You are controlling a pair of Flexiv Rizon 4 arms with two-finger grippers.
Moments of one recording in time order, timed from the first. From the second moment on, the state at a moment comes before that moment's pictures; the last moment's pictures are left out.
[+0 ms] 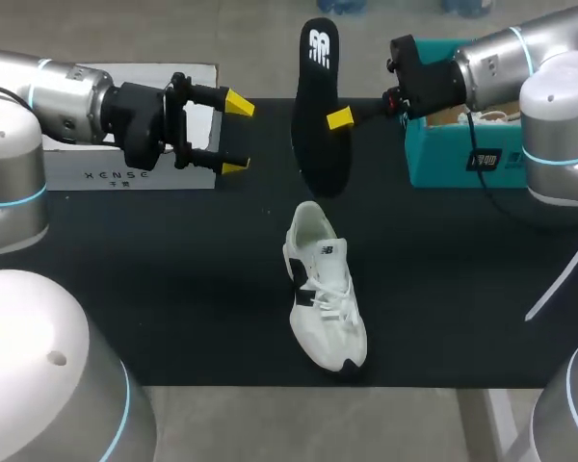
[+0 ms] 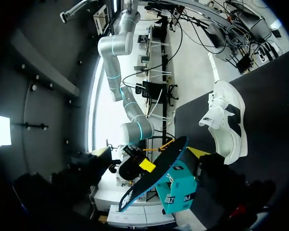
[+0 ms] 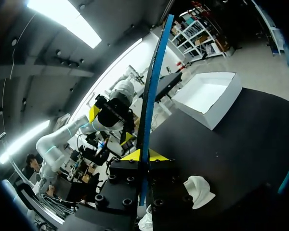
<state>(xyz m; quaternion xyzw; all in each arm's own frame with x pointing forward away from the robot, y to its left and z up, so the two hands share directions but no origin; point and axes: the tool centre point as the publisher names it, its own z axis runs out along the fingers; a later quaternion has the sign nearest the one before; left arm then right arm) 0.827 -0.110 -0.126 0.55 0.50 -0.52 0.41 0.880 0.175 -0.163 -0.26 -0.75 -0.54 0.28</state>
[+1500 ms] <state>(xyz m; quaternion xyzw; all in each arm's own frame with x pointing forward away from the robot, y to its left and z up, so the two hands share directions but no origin) 0.874 -0.028 -0.211 0.38 0.83 -0.35 0.22 0.880 0.175 -0.163 -0.26 -0.75 -0.54 0.28</state>
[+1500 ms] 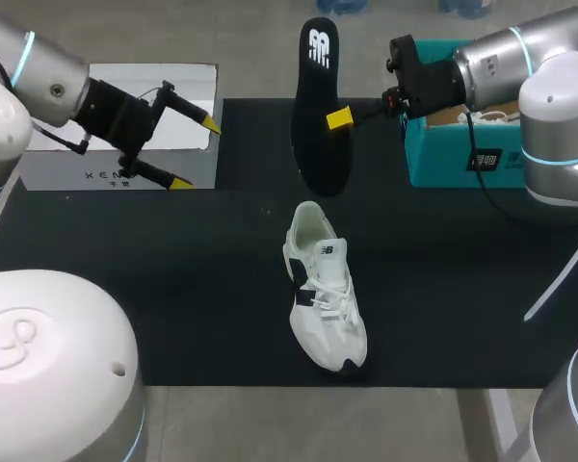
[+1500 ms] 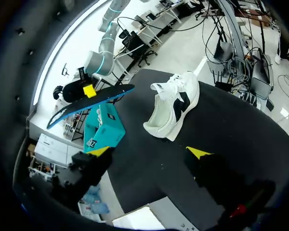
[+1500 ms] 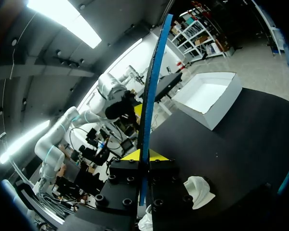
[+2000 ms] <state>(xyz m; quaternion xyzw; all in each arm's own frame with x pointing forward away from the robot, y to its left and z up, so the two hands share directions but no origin) 0.862 -0.031 -0.214 0.30 0.92 -0.21 0.16 0.881 0.175 -0.163 -0.26 -0.75 -0.54 0.28</state>
